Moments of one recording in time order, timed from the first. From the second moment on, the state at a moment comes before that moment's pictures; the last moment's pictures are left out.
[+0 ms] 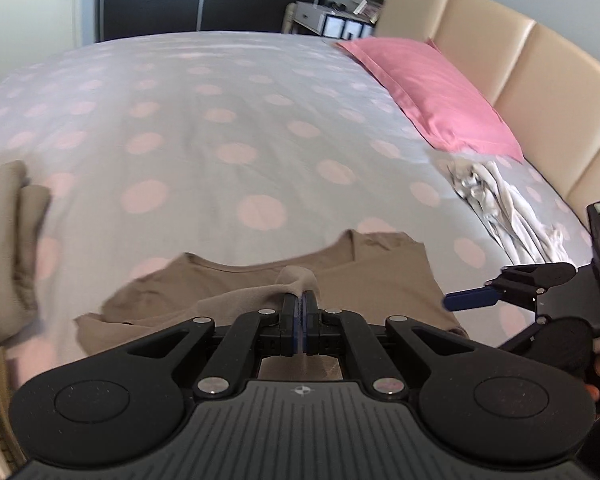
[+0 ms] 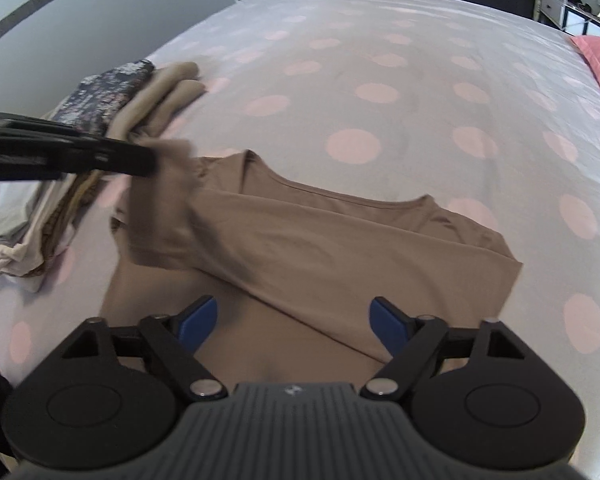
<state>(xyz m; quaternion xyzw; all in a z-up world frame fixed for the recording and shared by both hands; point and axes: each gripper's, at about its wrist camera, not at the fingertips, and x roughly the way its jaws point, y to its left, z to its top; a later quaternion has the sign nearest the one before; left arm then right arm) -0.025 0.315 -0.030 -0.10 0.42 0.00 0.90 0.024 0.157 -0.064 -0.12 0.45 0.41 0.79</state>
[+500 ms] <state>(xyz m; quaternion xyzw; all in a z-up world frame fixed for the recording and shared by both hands) -0.012 0.305 -0.050 -0.11 0.44 -0.01 0.89 0.019 0.175 -0.091 -0.14 0.47 0.40 0.77</state>
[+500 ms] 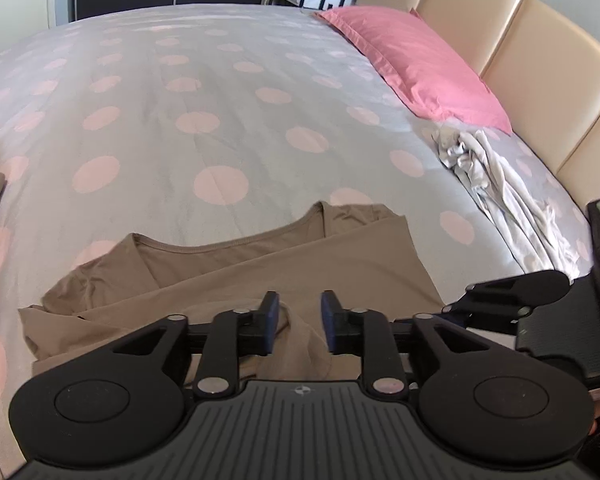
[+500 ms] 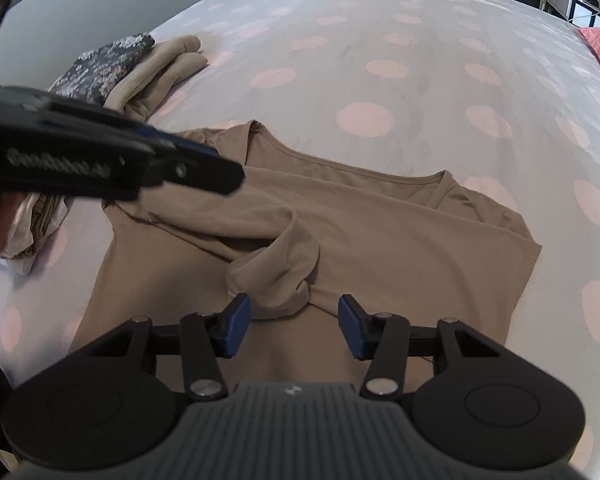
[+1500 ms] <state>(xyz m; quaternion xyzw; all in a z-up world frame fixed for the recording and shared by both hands) -0.106 0.430 -0.108 -0.07 0.52 0.20 0.83 0.054 0.179 -0.047 -0.11 0.44 0.34 0.82</state>
